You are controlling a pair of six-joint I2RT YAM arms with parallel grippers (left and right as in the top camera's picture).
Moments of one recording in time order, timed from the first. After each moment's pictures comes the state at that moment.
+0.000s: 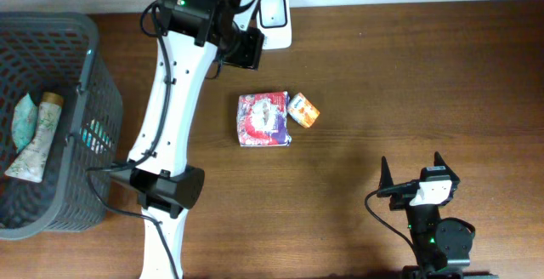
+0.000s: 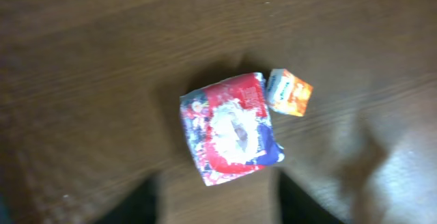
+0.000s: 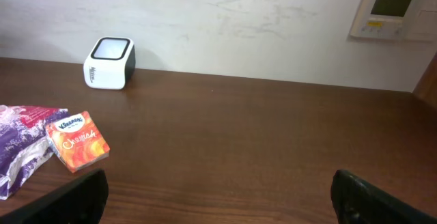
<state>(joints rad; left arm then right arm) -0.37 2.26 2.76 -1.66 0.07 -0.09 -0.03 0.01 0.01 -0.07 -0.05 -0.07</state>
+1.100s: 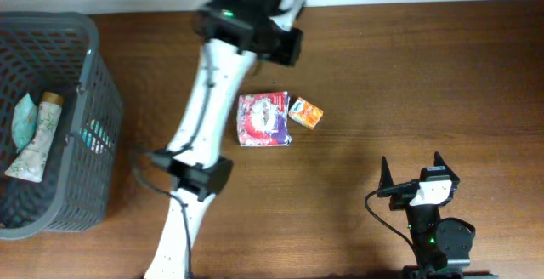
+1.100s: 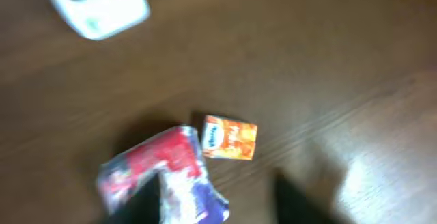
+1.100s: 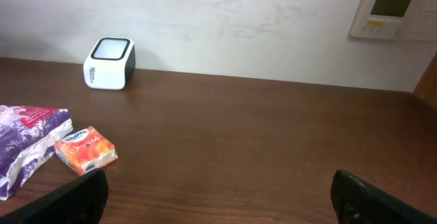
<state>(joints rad) -0.48 2.53 3.12 -1.63 0.18 -0.12 -0.03 0.01 0.01 -0.08 -0.05 -0.07</state>
